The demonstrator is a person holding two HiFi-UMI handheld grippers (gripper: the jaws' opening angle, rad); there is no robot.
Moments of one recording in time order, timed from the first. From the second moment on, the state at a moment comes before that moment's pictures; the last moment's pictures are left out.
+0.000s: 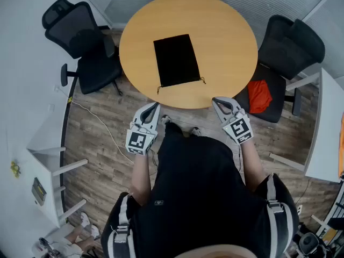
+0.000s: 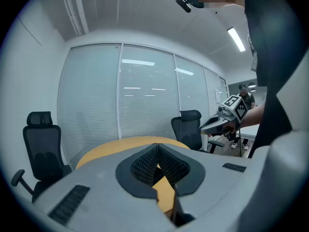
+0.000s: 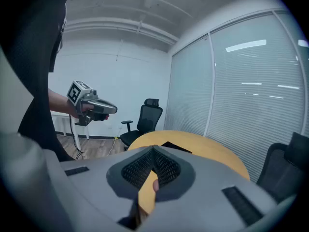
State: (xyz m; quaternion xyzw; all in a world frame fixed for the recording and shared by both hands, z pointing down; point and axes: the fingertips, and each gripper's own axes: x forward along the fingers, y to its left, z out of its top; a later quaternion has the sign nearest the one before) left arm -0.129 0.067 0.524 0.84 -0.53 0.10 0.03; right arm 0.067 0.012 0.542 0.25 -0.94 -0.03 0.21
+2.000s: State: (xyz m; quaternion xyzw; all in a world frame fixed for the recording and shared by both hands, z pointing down) left arm -0.192 -0.022 0.820 0.78 -0.50 0.30 0.23; right arm 0.074 -0.112 0.783 0.32 -0.84 0.05 0.42
